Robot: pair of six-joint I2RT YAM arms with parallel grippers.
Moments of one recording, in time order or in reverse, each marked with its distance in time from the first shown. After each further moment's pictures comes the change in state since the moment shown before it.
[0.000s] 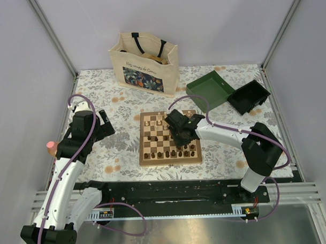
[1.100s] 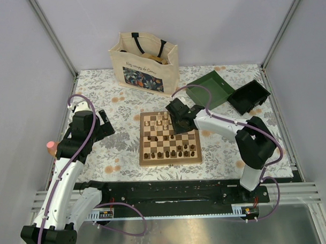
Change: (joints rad) left arm 0.003 -0.001 0.000 0.000 0.000 0.000; right arm -0.098 0.080 0.106 0.050 0.103 -0.014
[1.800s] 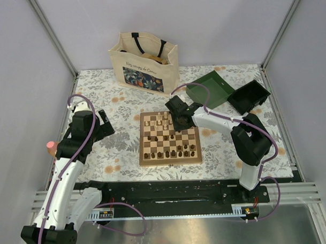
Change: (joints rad) left arm 0.003 0.000 0.000 0.000 0.001 0.000; right arm -0.030 0.066 0.051 0.019 -0.005 -0.015
